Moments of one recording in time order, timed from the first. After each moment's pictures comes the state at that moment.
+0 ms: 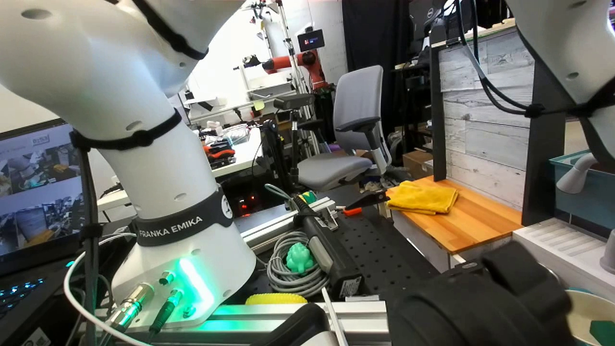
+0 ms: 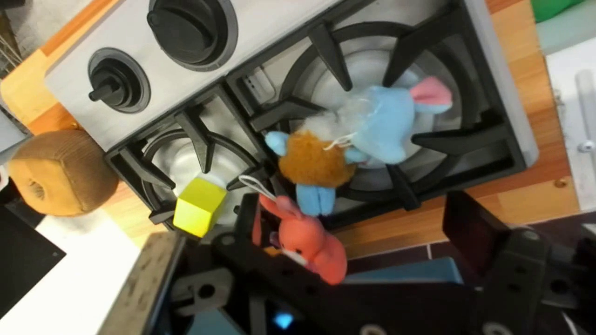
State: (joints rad) arm -0.08 1.10 -0.36 -1.52 0.01 2.77 0.21
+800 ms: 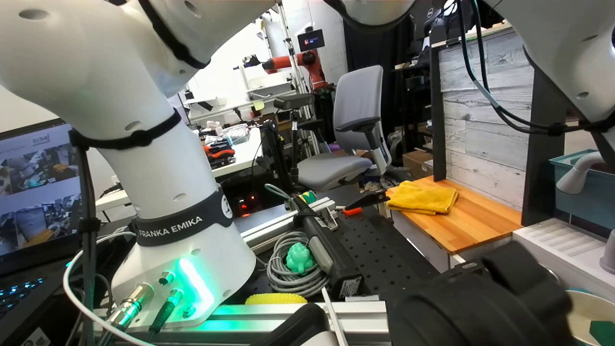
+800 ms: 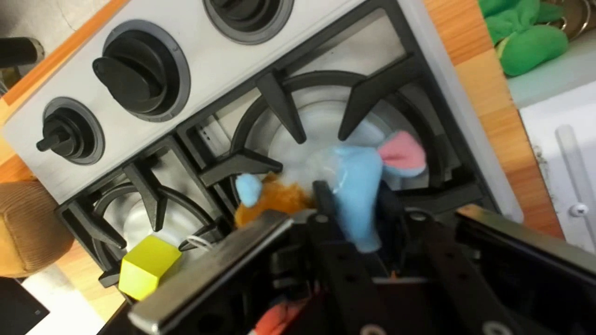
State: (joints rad) arm -0.09 1.24 -0.33 -1.29 0.01 2.51 0.24
